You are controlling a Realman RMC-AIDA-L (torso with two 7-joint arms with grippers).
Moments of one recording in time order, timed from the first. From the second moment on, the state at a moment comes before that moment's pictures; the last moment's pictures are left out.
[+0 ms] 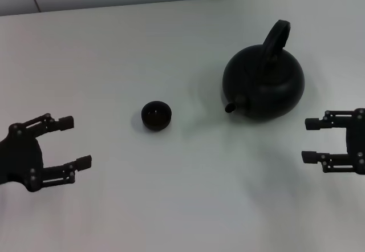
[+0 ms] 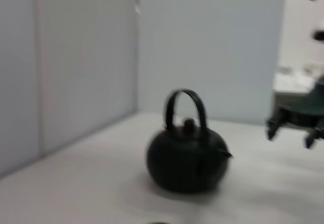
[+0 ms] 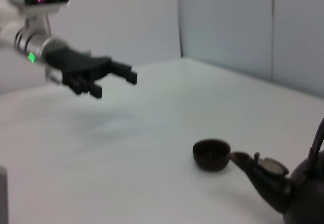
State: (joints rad) left arm -0.36 -1.99 0.76 0.58 1.87 1.70 -1.01; right arm 0.33 1.99 -0.48 -0.76 -2.18 -1.82 1.10
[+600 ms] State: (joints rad) left arm -0.42 -1.97 0.80 0.64 1.95 1.70 -1.12; right arm 0.39 2.00 -0.48 -0.83 -2.26 -1.83 1.14
